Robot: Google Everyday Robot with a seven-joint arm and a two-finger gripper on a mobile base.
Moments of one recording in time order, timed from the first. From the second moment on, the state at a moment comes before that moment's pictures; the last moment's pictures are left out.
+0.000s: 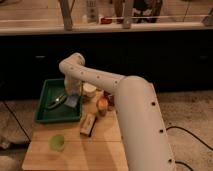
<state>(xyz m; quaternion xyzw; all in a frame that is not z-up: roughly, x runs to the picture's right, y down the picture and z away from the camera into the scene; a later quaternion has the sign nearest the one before) -0.197 0.026 0.888 -0.14 -0.27 -0.64 0.71</state>
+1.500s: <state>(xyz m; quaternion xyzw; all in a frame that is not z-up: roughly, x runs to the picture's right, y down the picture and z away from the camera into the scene) -0.206 0.029 0.877 -0.14 -0.27 -0.65 0.70</state>
